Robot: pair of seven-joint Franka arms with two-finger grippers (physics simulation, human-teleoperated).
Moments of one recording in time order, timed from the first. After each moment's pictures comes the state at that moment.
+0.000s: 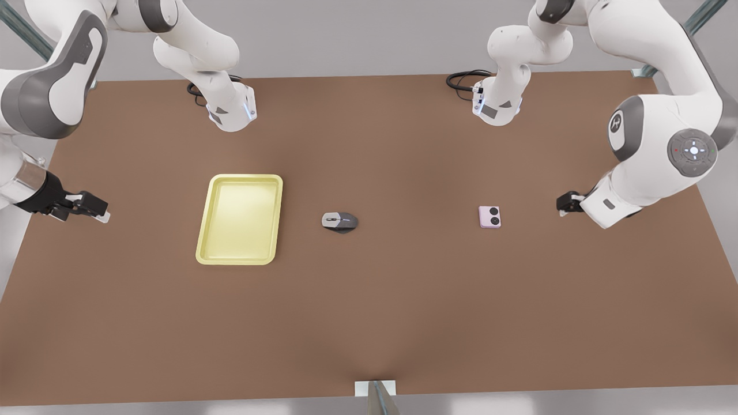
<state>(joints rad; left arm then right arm) -0.10 0.26 0.02 -1.36 0.06 1.53 0.10 -0.05 0.24 -0.07 -1.21 0.04 1.48 -0.04</state>
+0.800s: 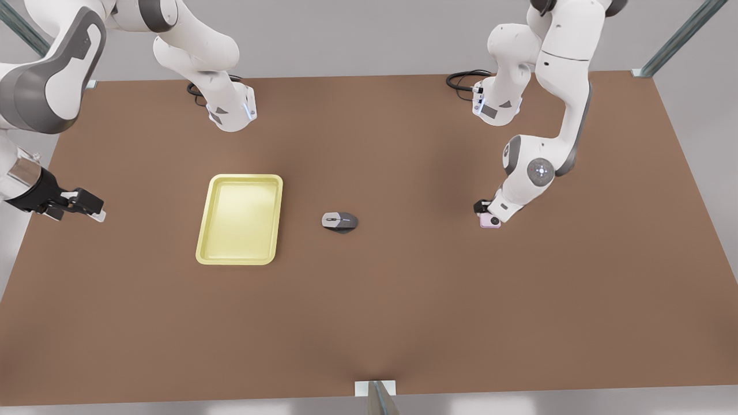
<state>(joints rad) -0.24 0.19 0.00 -2.42 -0.12 2.55 -0.17 -0.05 0.24 -0.07 -1.19 0.04 1.49 -0.06</state>
